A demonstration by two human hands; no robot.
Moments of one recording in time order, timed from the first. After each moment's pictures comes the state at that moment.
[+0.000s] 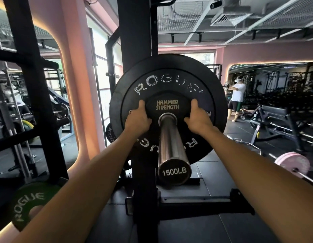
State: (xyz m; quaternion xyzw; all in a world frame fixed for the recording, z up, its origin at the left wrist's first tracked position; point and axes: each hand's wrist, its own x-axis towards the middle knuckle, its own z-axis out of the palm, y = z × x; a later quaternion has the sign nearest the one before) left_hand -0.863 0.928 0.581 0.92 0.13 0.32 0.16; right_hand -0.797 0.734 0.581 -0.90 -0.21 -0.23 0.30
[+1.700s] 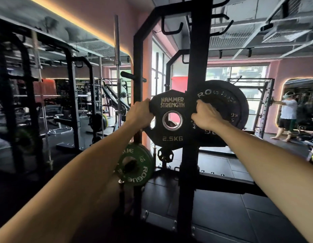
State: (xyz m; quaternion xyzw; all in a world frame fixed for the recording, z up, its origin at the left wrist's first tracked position) left_hand -1.430 0.850 0.623 0.90 0.22 0.38 0.09; right_hand -1.302 0.673 0.628 -0.87 -0.36 -0.22 0.25
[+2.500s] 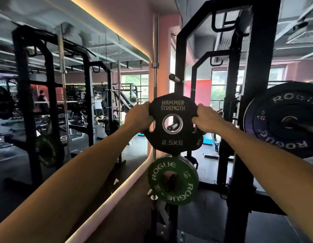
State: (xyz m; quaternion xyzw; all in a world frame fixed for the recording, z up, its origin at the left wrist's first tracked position) left_hand -1.546 1.246 0.626 0.90 0.22 0.38 0.06; right_hand -1.397 1.064 0.629 -0.86 -0.40 -0.20 0.24
